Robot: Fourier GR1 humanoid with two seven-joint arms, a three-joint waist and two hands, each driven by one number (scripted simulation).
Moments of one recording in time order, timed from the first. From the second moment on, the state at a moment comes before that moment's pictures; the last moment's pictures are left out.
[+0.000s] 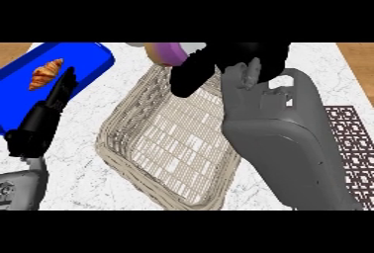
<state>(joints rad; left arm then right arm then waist) -0.21 0.25 0.13 -1.56 -0.17 -0.14 0.00 -1.12 -0.01 0.17 -1.55 0.71 0.37 1.13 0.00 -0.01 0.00</state>
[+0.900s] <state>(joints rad) -0.20 0.25 0.13 -1.57 -0.17 -0.14 0.00 -1.12 -0.01 0.13 -1.54 0.60 0.40 1.14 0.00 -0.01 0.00</state>
